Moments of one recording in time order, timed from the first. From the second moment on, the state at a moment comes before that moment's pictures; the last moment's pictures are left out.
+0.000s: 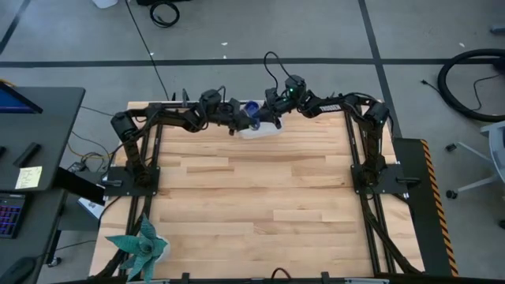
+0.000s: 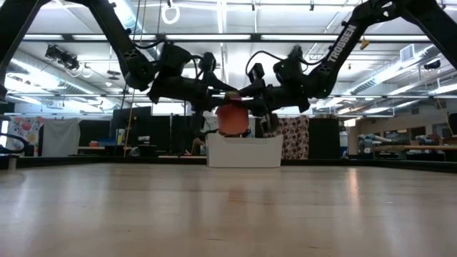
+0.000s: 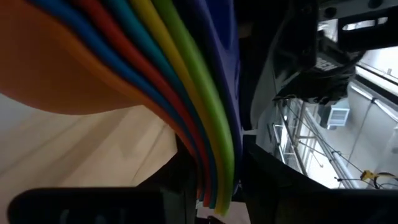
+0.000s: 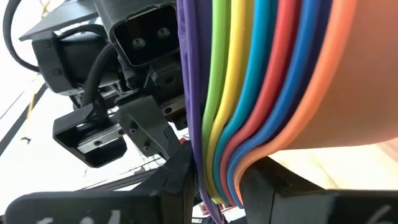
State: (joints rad) left arm 0.59 1.87 0.90 0.78 0.73 -1.39; right arm -0.68 1.97 1.11 0.75 -1.10 1.71
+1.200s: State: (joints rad) left arm 0.58 1.87 0.91 0.44 0.76 -1.17; right arm -0.55 1.98 0.97 0.66 -0.88 1.52
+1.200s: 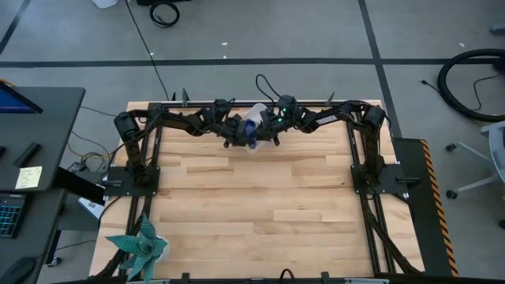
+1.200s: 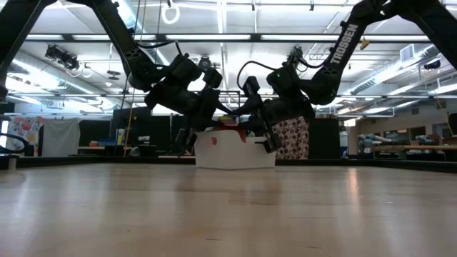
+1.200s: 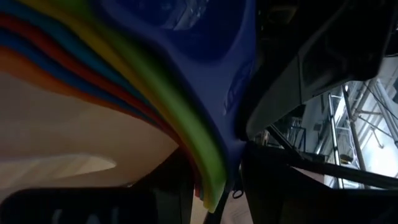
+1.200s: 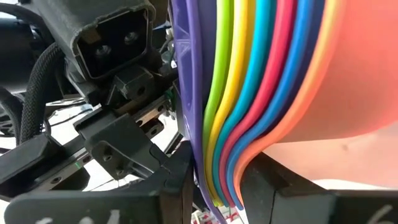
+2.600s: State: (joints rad) left arm 0.60 1.94 0.91 0.53 0.72 -1.27; right arm -0.64 1.98 0.96 0.73 -0.88 1.66
